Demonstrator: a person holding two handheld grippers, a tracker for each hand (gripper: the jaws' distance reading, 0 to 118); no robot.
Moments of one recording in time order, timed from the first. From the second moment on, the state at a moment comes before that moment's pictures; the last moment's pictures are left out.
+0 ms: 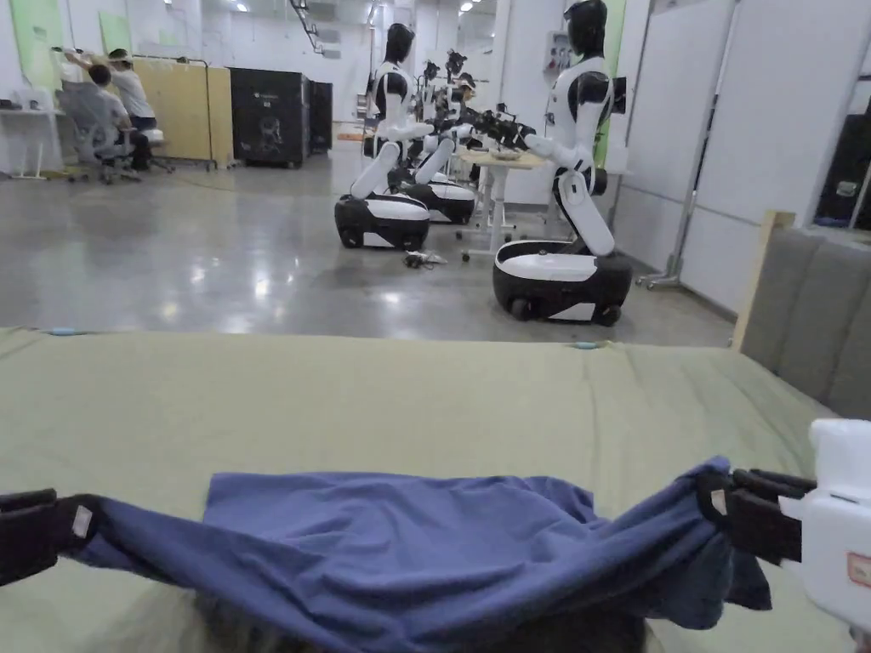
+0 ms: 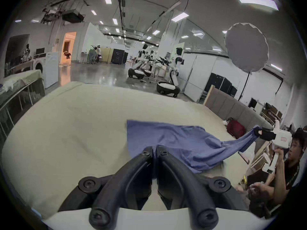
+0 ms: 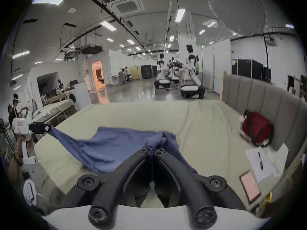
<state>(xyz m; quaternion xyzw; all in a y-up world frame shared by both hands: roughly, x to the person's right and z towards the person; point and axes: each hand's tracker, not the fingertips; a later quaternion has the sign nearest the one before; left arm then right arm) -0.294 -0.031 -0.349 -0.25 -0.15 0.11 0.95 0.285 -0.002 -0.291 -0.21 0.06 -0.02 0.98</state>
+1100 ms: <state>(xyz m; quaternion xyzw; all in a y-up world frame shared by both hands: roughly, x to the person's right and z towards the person) -0.338 -0.128 -0.202 -0.27 -0.06 0.22 0.94 0.294 -0.084 -0.113 -0.28 0.05 -0.14 0.95</state>
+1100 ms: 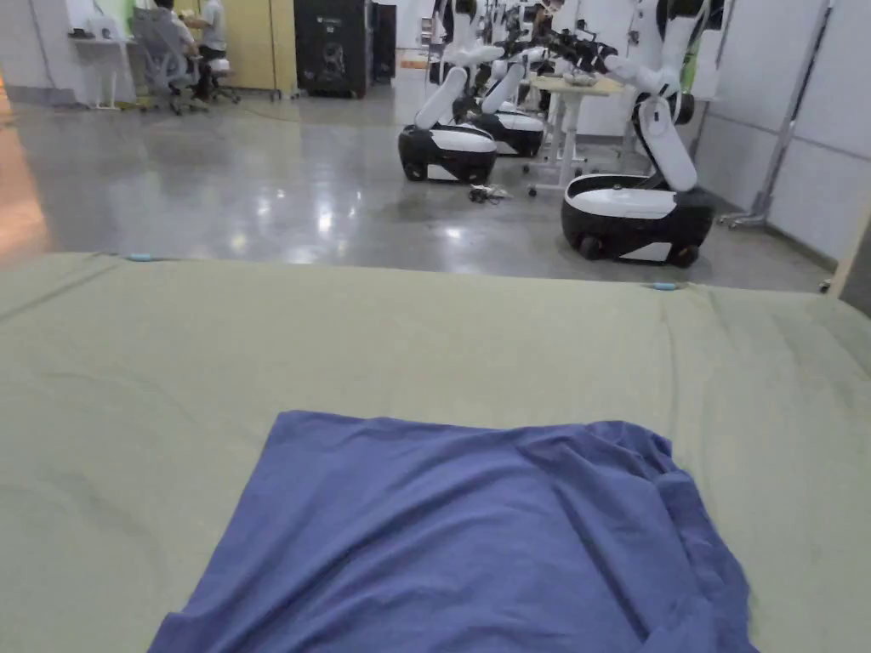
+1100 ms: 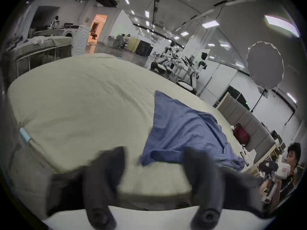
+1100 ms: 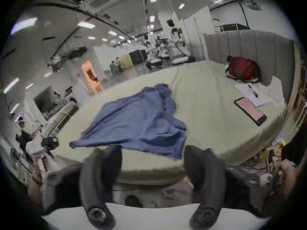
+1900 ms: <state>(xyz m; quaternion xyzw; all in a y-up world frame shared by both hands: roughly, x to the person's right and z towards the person) -0.316 -0.199 -0.277 -0.34 -0.03 0.05 0.94 0.278 -0.109 -0.124 -0.31 0.04 -0.14 0.94</state>
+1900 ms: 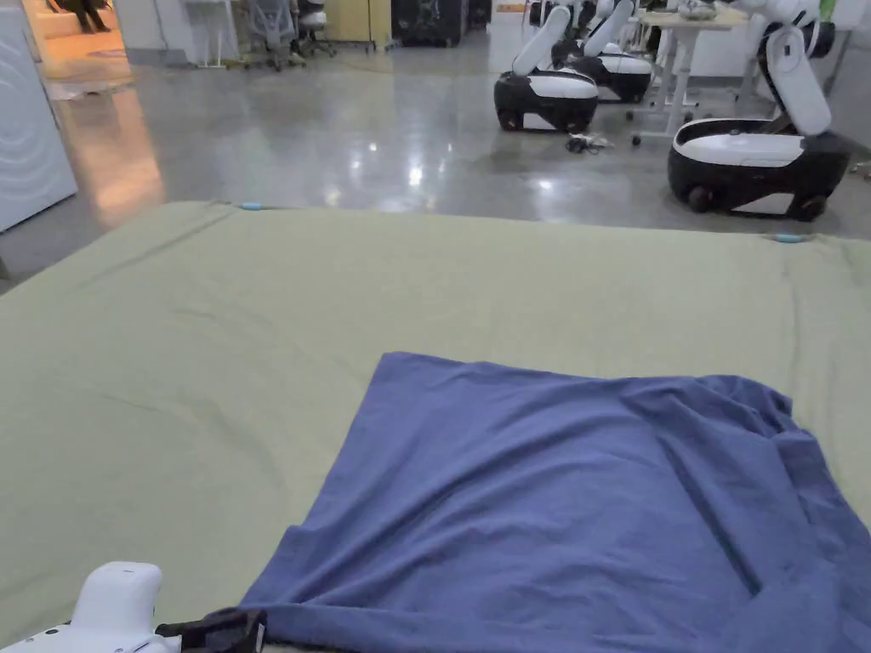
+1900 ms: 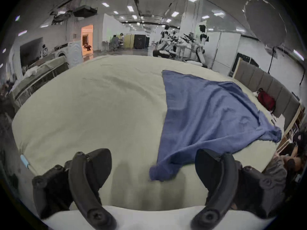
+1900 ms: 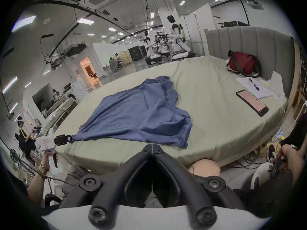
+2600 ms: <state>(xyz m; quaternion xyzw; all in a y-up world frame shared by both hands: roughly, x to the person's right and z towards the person) -0.282 -0.180 -0.256 -0.33 -0.07 0.04 0.94 0.315 -0.157 -0.228 -0.42 -0.03 -0.06 0.90</state>
